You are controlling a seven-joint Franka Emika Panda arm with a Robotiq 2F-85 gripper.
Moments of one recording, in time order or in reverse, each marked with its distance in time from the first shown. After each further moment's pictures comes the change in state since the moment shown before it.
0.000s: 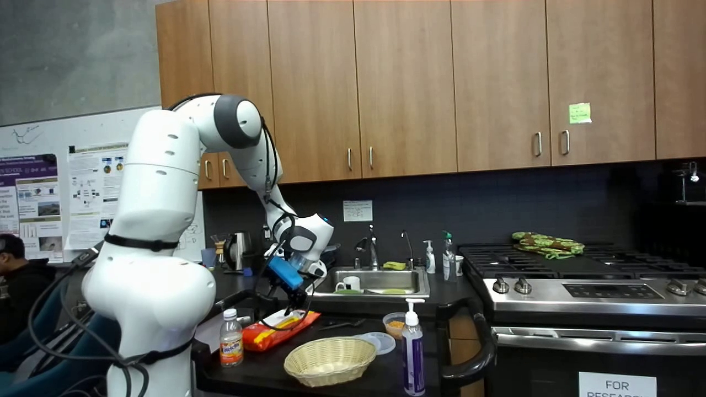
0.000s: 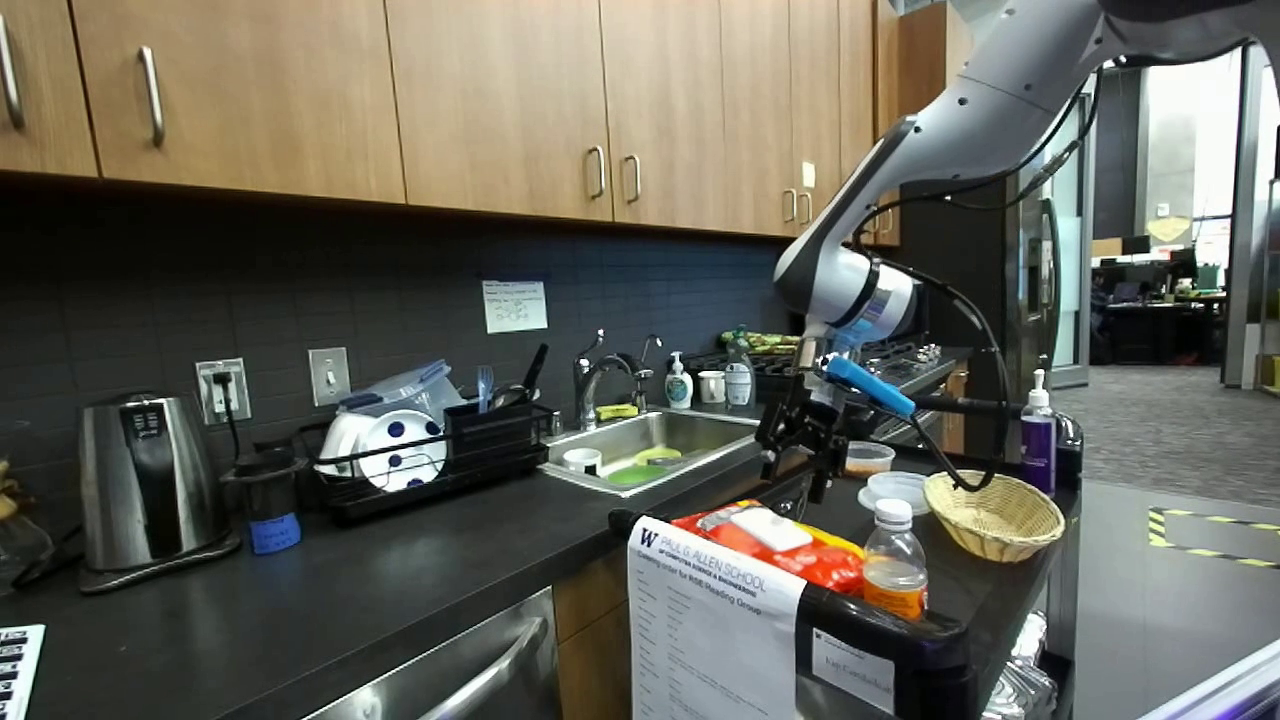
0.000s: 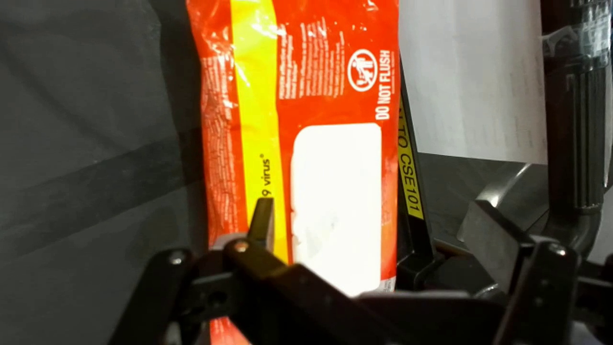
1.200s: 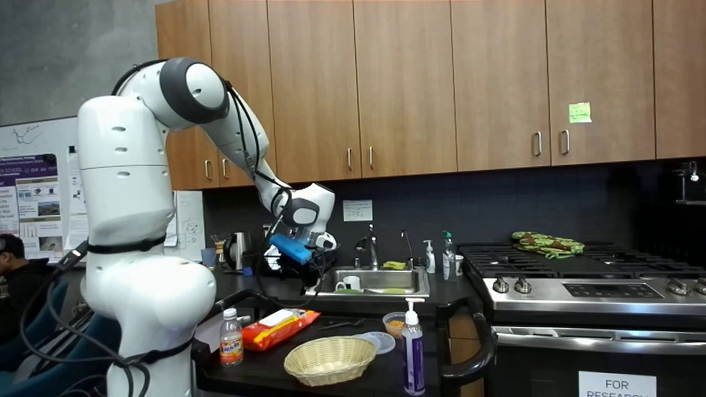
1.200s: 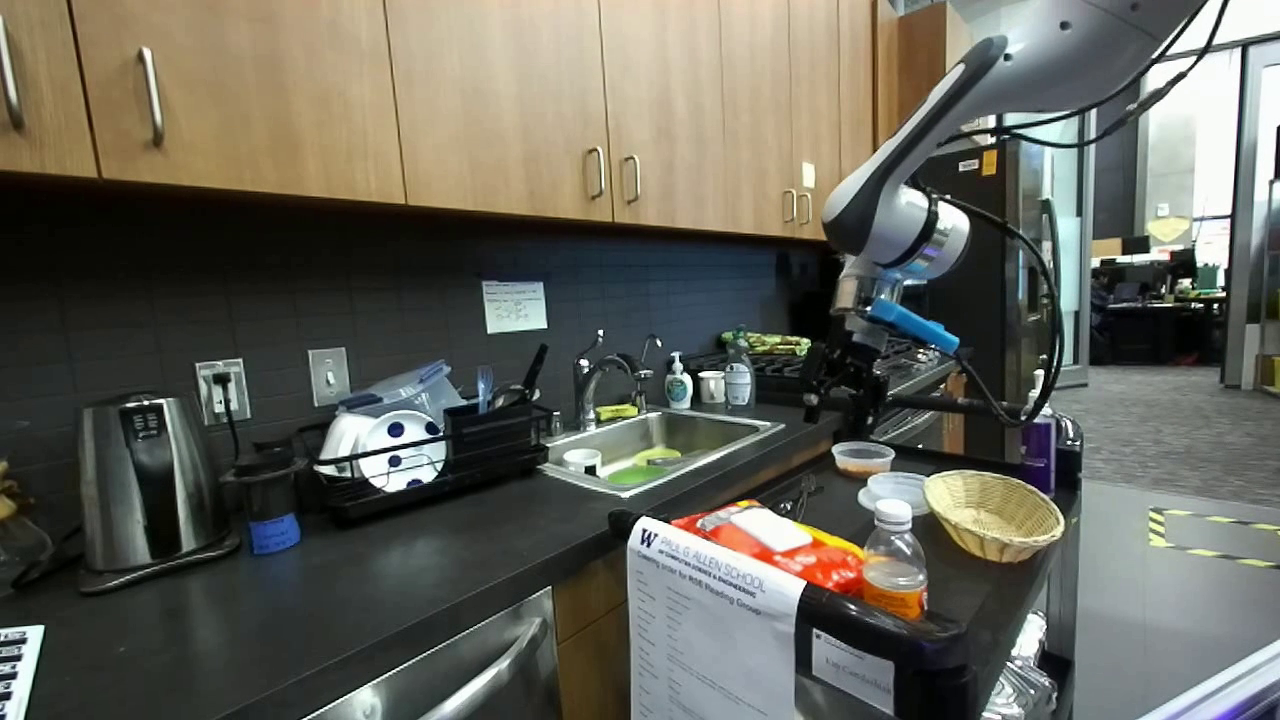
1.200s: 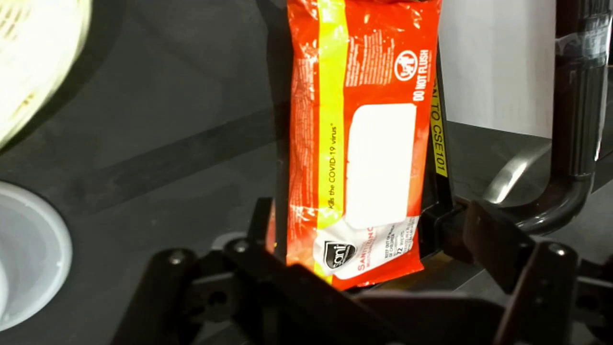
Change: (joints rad) arm 0.012 -0.271 -0.111 -0.115 -0.192 -0.015 0.097
